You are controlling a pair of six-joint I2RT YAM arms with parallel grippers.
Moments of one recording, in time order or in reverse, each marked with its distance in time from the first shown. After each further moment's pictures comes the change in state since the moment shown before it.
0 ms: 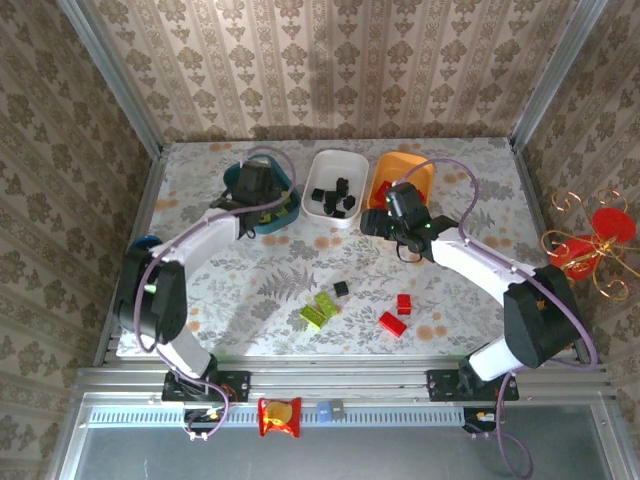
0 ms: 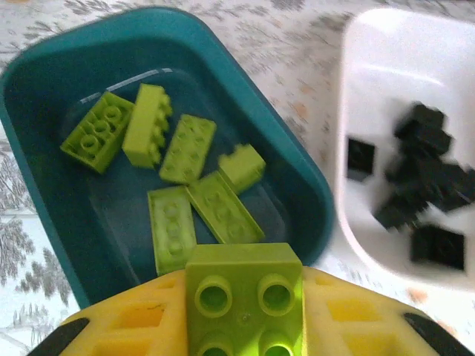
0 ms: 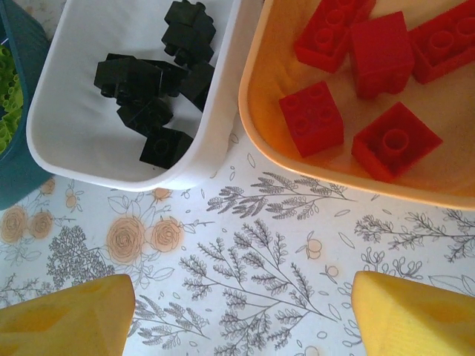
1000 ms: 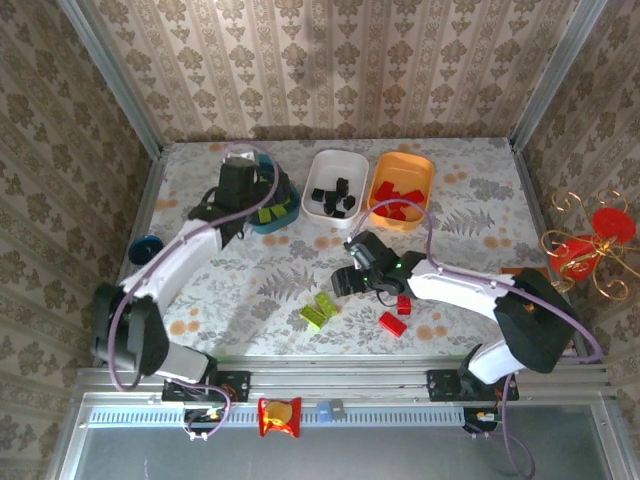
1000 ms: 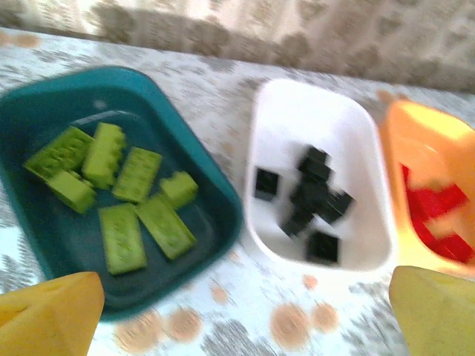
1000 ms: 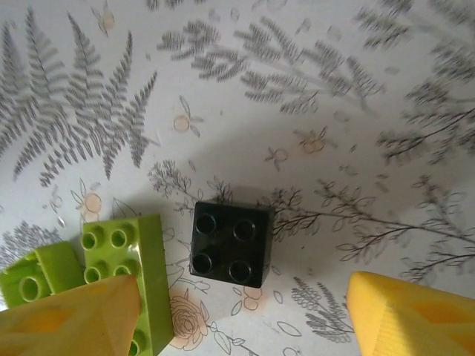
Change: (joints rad) left arm -0.127 -0.380 -0.195 0.012 0.087 -0.082; right arm 0.356 0.079 -0.146 -0.013 -0.084 -0.059
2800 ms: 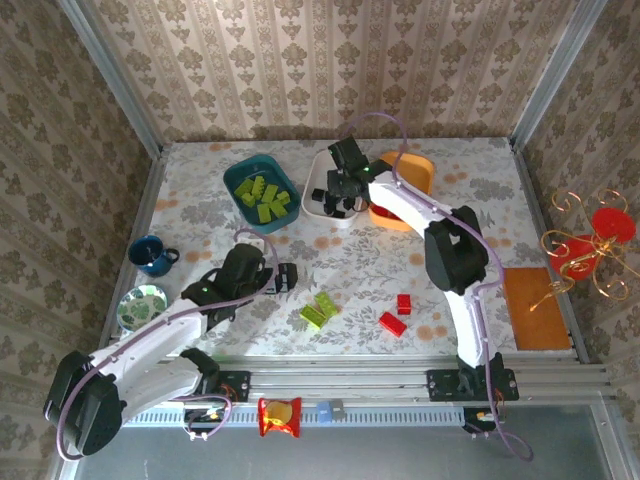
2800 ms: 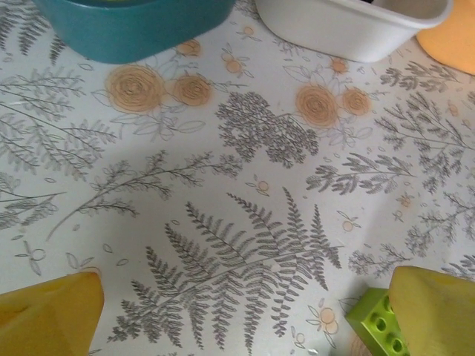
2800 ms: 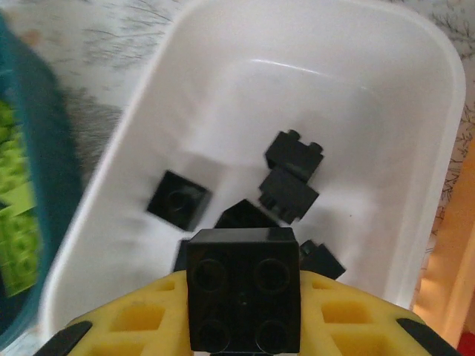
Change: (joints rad) left arm -0.135 -0.333 -0.488 -0.065 0.042 -0.113; right arm -0.312 0.642 1.058 -0.263 0.165 -0.097
